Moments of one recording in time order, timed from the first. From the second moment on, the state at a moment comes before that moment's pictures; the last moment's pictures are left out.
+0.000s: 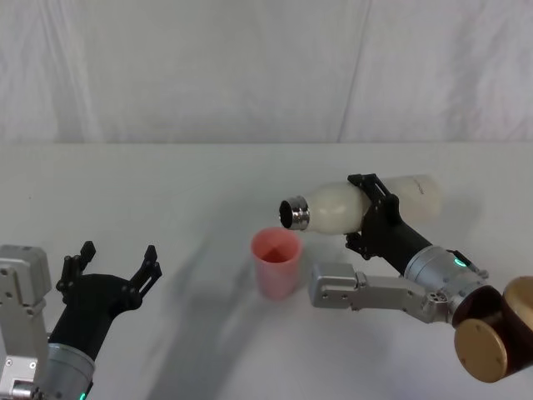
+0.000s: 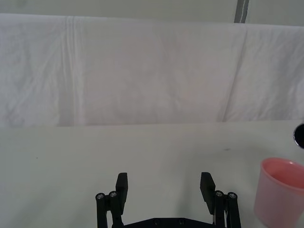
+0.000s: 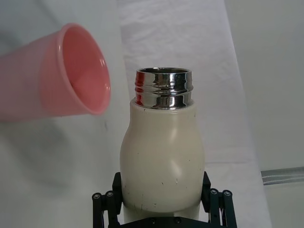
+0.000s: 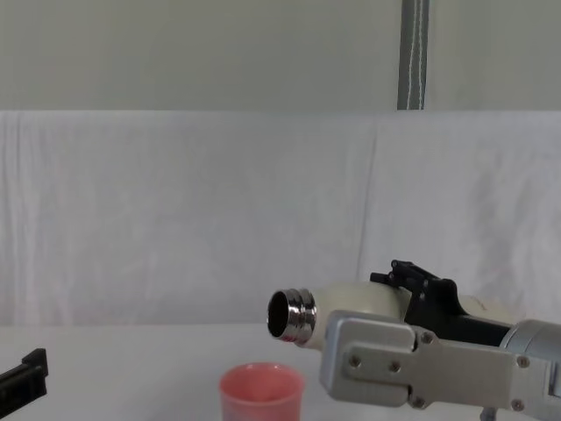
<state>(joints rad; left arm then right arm) 0.27 0.24 0.04 -1.85 -0.25 -0.02 -0.02 0.35 0.35 -0.61 -1.46 -0.87 0.01 0.09</state>
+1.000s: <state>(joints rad) 0.27 0.24 0.04 -1.85 -0.25 -0.02 -0.02 0.35 0.35 -0.61 -1.46 -0.88 0.01 0.09</state>
